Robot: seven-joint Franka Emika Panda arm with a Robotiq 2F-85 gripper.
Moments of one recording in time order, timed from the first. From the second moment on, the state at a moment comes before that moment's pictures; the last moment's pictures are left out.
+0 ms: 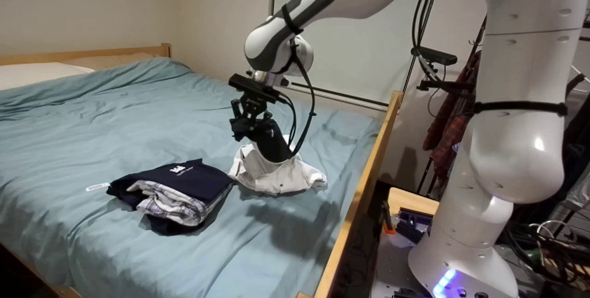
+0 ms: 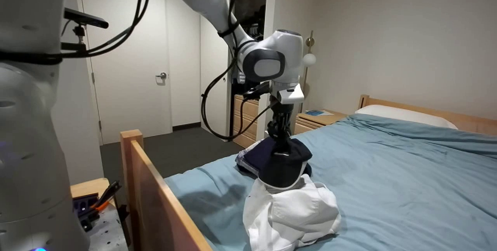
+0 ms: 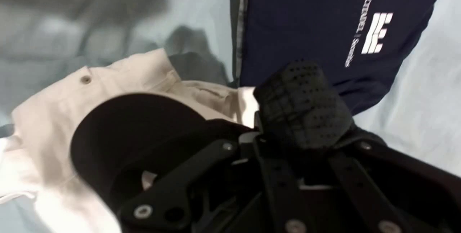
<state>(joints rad) -0.06 0.22 -0.09 -2.13 0.34 2.50 0.89</state>
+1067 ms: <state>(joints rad) -0.04 0.53 -0.13 -1.51 0.27 2.19 0.87</state>
